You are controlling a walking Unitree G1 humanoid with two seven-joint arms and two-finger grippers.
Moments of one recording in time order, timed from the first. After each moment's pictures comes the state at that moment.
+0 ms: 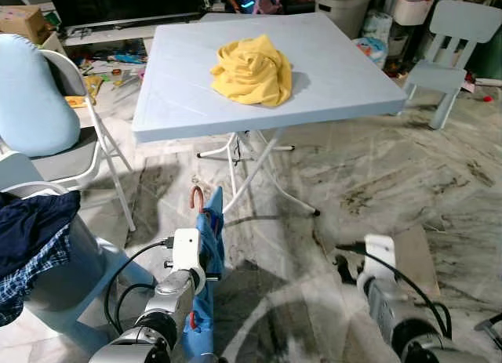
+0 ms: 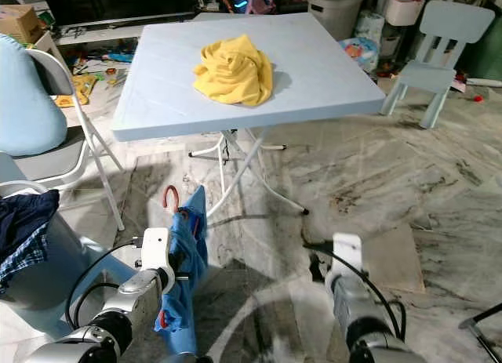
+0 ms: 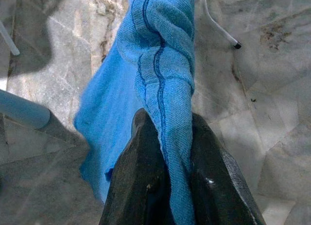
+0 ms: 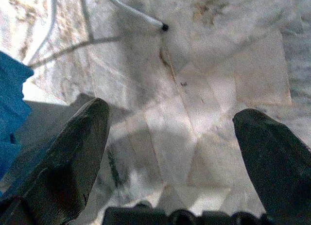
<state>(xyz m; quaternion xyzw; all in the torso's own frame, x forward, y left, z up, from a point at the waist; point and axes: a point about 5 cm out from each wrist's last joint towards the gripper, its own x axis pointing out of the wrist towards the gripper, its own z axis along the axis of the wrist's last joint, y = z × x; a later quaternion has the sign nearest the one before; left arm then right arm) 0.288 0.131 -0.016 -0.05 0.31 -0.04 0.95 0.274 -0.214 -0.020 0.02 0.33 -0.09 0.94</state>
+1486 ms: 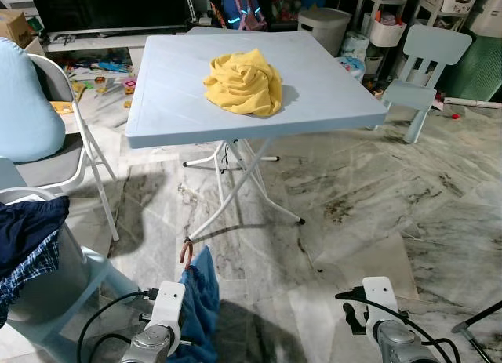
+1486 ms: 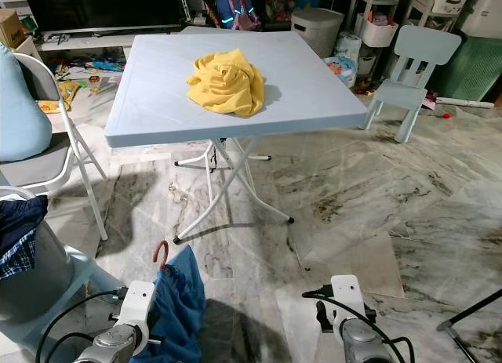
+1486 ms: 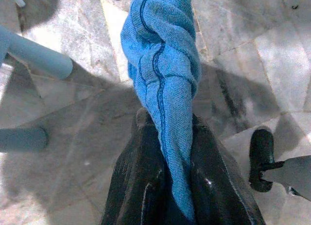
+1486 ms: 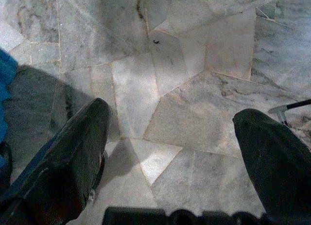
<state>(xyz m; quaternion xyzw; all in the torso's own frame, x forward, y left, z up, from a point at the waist) 0.212 0.173 -0.071 0.06 0.43 -0.04 0.90 0.221 -0.222 -0.057 -0.08 0.41 -0.04 0.91</state>
